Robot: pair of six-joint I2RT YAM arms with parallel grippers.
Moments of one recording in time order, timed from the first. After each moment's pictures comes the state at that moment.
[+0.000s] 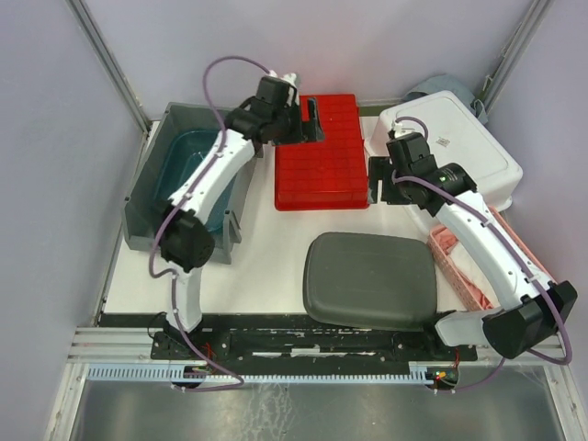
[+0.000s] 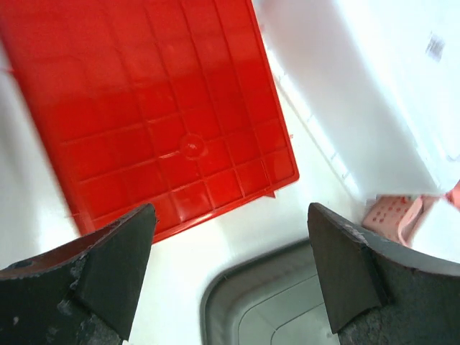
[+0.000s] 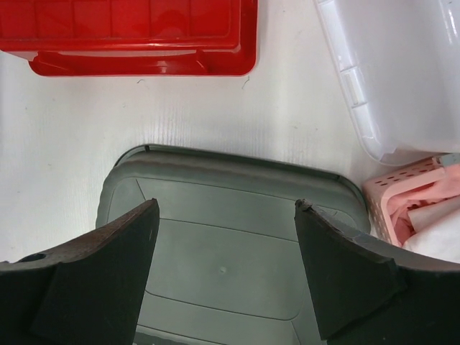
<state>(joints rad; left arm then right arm) -0.51 2.10 2.15 -0.72 0.16 -0.44 0.45 1.33 1.42 -0.94 0.23 0.38</state>
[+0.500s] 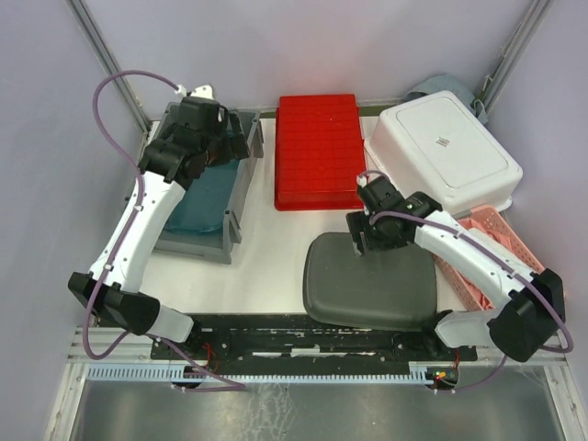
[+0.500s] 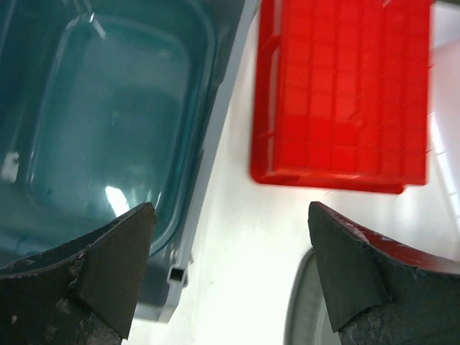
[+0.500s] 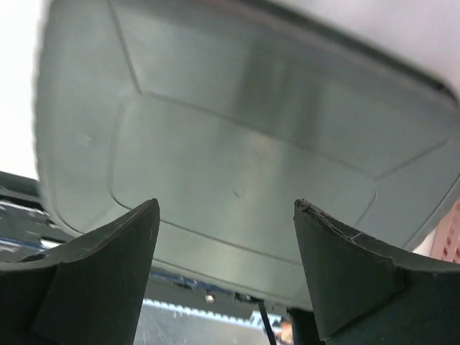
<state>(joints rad) -0.38 1.47 1.76 -0.89 -0.26 -0.43 0.62 1.34 1.17 -0.98 0.10 0.38</state>
